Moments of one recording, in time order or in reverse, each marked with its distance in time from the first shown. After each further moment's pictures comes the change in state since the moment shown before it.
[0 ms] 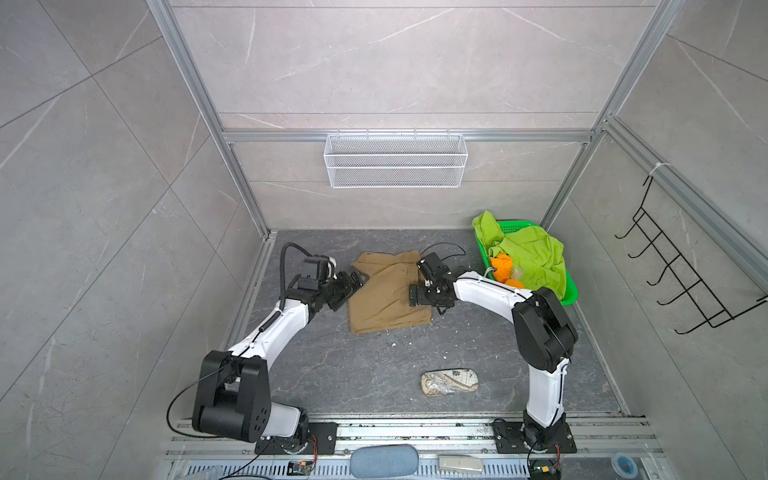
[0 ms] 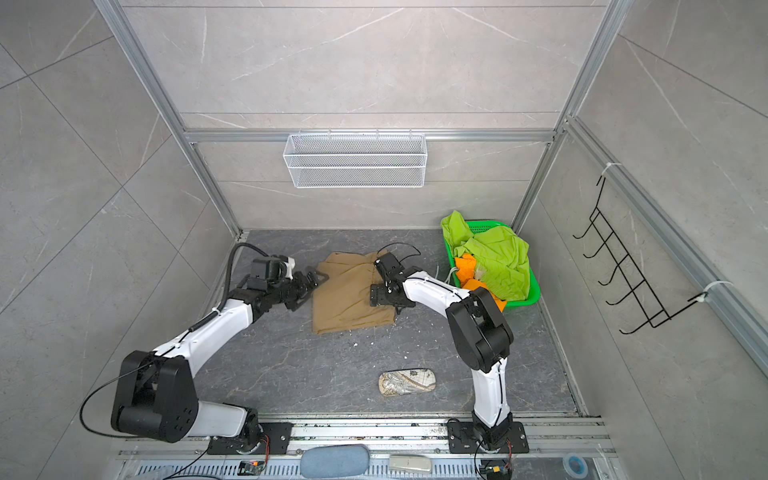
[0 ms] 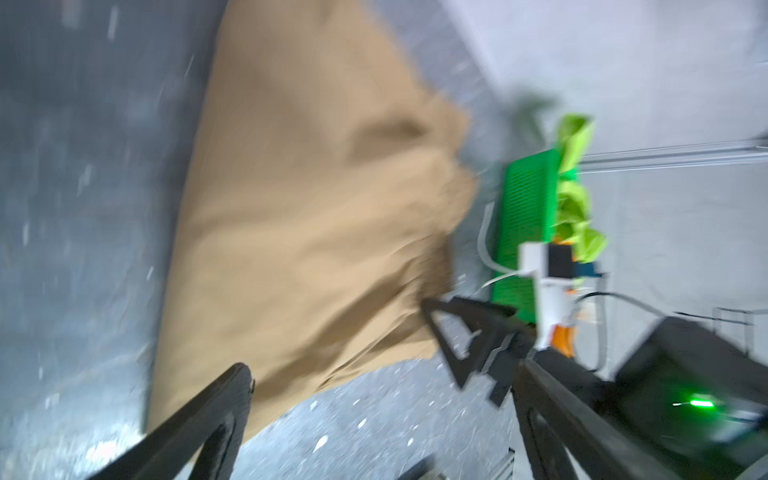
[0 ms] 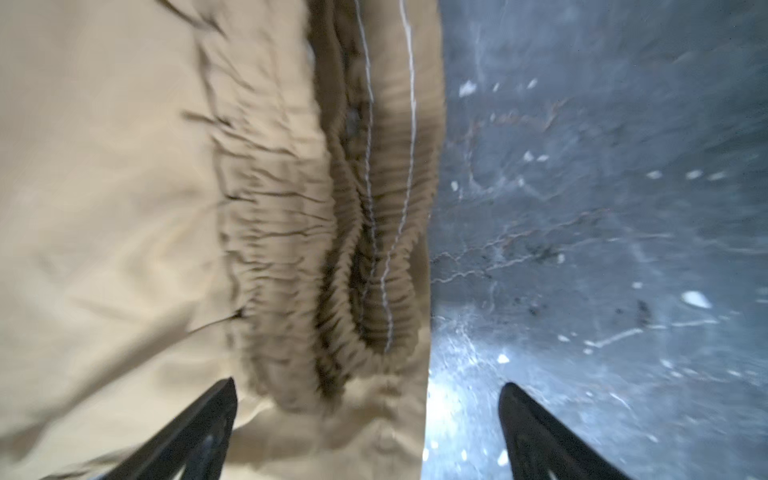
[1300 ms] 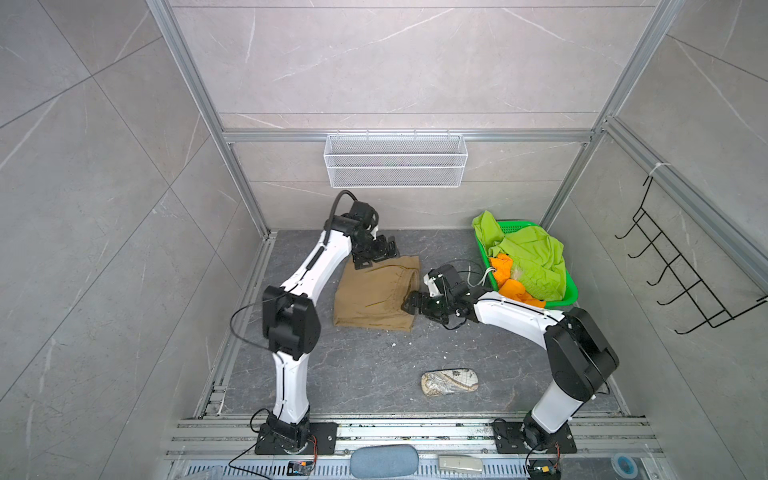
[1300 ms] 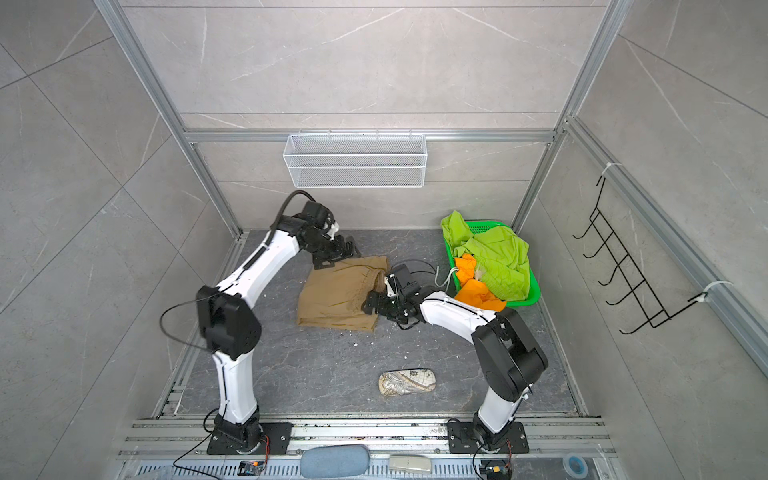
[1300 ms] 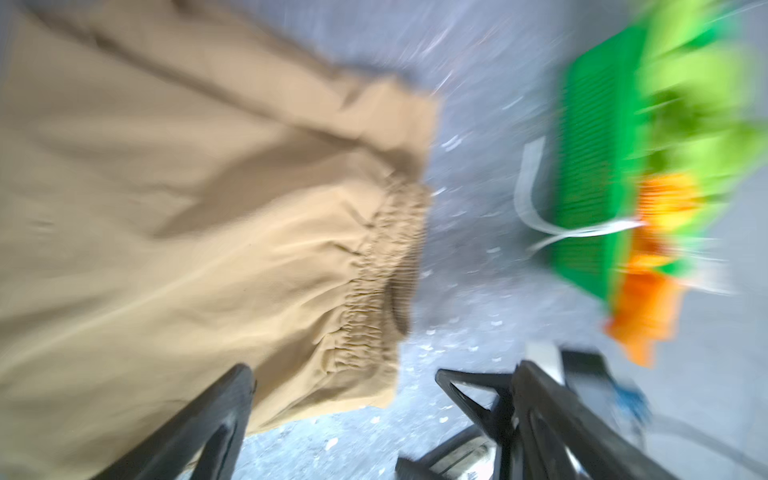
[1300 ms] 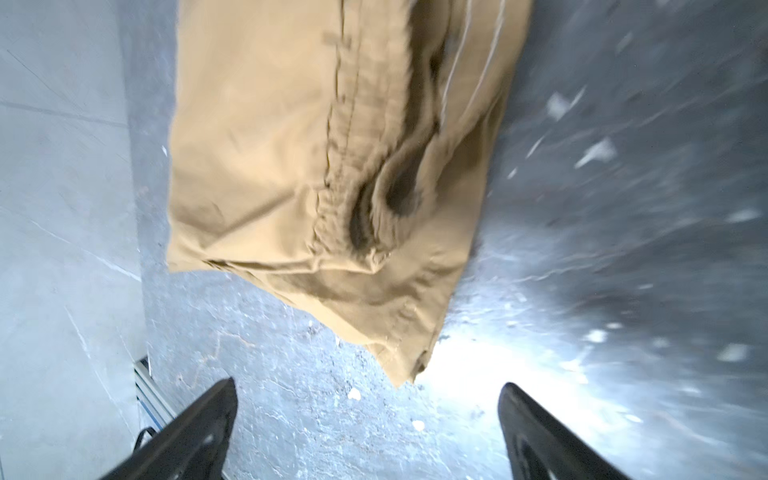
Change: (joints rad) left arm -0.154 0.475 0.852 -0.642 -0.057 0.238; right arm 0.003 -0.259 -0.333 0.281 -0.332 0.208
